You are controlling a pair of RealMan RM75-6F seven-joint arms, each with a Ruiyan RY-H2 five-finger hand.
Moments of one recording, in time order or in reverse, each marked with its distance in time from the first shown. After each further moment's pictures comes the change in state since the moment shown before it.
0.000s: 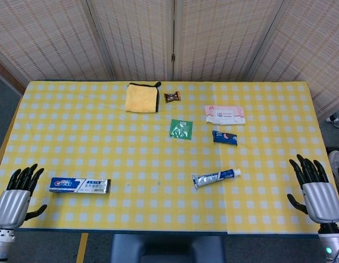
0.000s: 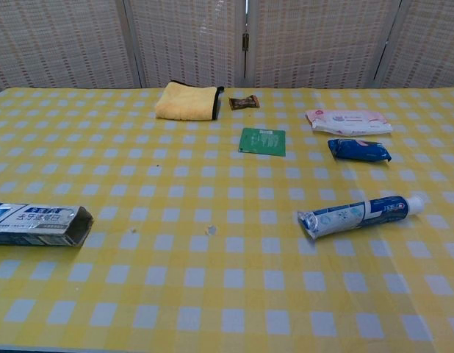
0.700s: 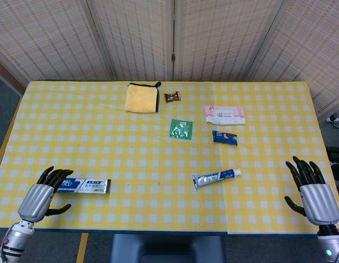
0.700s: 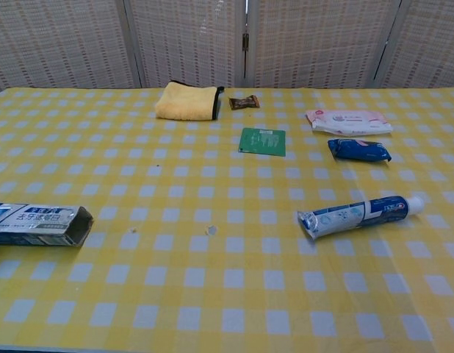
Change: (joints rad) left arm -0.124 -0.054 0.014 0.044 0.112 -0.123 -0.209; right arm 0.004 0.012 -0.014 0.000 -0.035 -0.019 0.033
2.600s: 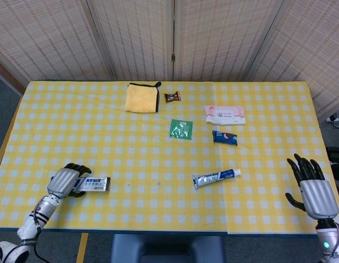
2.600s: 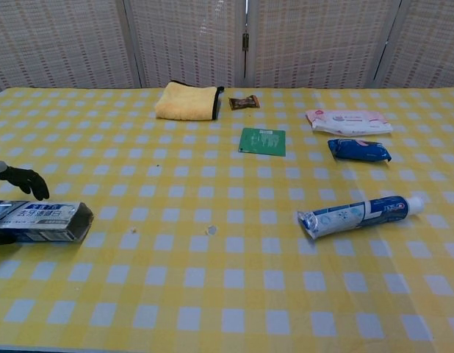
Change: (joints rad) left arm -0.221 -0.229 -0.004 0.379 -0.142 -0.288 -0.062; right arm 0.024 -0.020 0.025 0.020 0.084 -0.055 -0.014
